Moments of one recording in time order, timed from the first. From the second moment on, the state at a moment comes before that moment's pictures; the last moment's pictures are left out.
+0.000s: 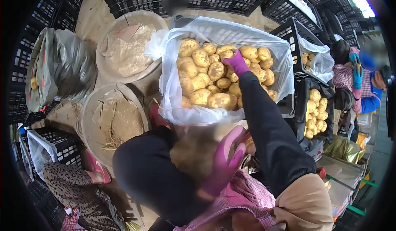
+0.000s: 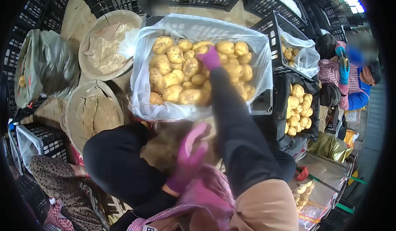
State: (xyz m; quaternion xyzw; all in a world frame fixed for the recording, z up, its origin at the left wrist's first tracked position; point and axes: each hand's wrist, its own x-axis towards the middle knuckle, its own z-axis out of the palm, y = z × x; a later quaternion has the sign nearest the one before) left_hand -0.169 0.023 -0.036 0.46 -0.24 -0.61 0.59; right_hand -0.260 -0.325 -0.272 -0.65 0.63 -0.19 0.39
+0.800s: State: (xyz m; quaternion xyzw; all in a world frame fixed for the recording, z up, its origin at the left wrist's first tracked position) left_hand -0.189 0.059 -0.040 0.54 -0.55 -0.40 0.50; right_hand -0.348 0.051 -0.043 -0.62 0.46 -0.34 0.54
